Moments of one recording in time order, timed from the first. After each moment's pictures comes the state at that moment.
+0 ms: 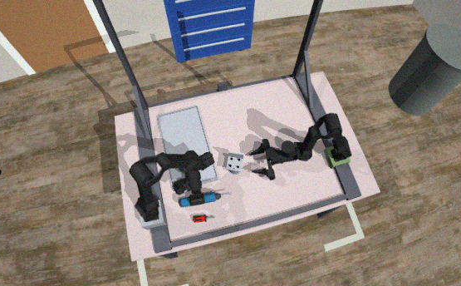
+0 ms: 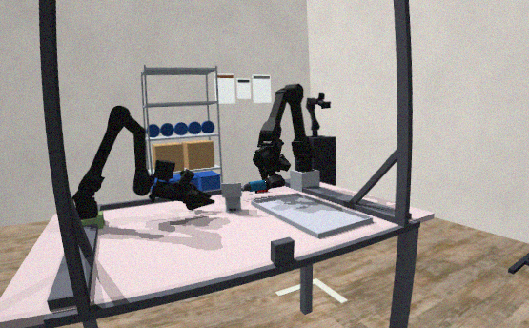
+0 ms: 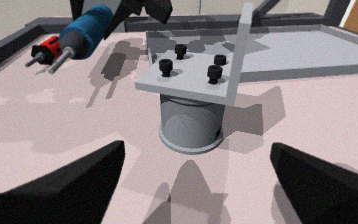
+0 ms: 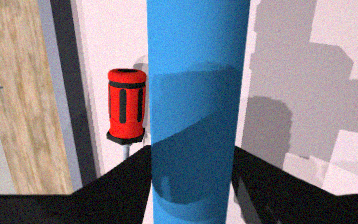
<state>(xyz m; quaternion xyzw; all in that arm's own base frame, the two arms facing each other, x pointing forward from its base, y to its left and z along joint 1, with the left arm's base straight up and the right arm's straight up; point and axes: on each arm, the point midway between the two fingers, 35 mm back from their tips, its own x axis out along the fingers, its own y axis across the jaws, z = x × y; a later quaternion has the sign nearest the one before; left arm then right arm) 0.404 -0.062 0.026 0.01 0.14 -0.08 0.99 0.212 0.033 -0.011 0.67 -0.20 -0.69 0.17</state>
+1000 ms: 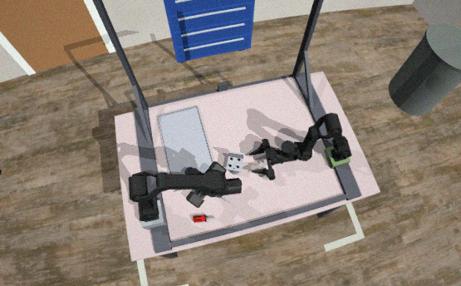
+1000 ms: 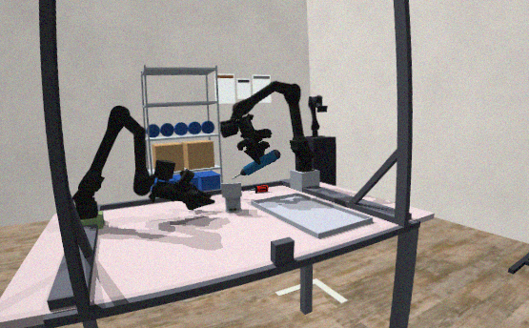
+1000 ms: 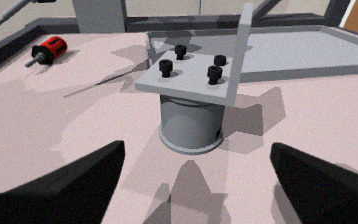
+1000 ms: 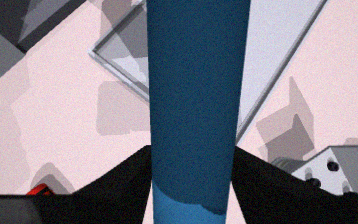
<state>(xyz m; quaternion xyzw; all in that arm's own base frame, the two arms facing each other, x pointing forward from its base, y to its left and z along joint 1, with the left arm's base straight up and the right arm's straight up) 0.404 -0.062 0.026 0.01 0.14 -0.08 0.99 0.255 0.050 0.092 0.49 -0.16 -0.75 -0.41</state>
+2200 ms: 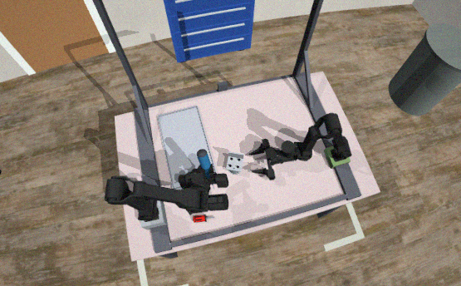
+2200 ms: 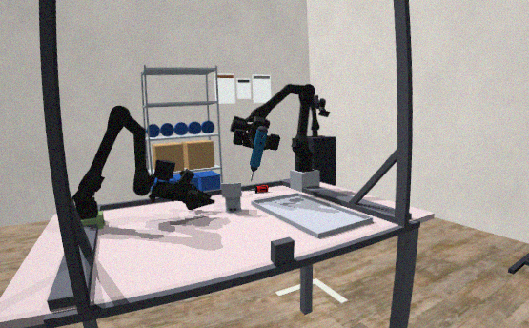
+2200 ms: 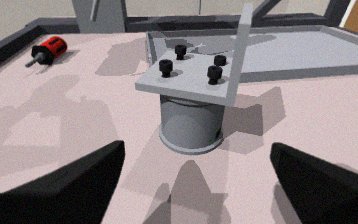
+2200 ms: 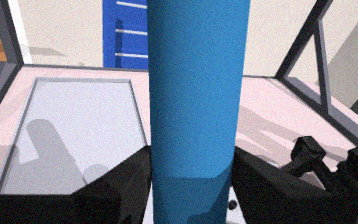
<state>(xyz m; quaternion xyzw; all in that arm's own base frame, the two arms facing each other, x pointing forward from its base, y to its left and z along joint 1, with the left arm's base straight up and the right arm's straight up) 0.404 -0.062 0.026 0.01 0.14 -0.08 0.99 0.271 0.079 0.144 0.18 -0.08 -0.58 -0.79</state>
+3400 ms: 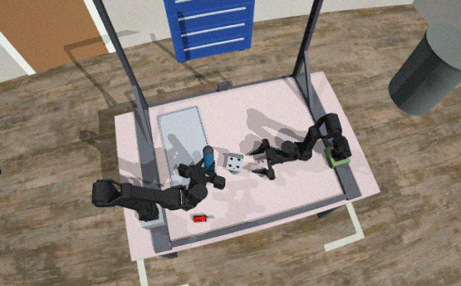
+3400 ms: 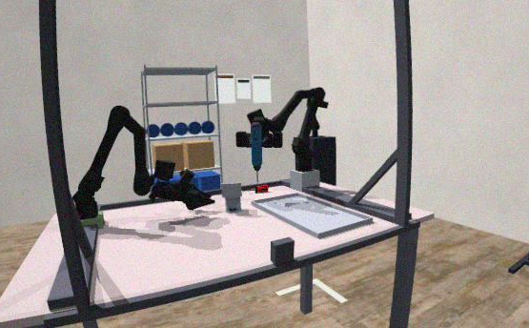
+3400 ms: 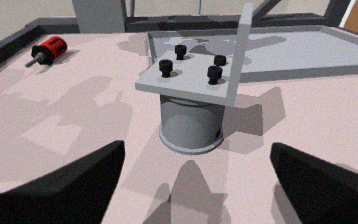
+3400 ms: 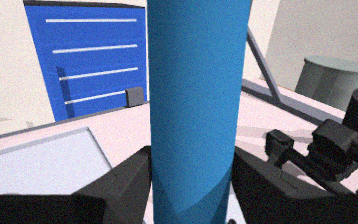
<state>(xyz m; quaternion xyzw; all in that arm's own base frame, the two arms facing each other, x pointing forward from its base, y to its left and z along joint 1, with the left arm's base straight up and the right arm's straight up) 0.404 -0.062 0.026 0.01 0.14 -0.08 0.99 0.280 0.095 0.152 0.07 -0.08 -0.47 -0.88</state>
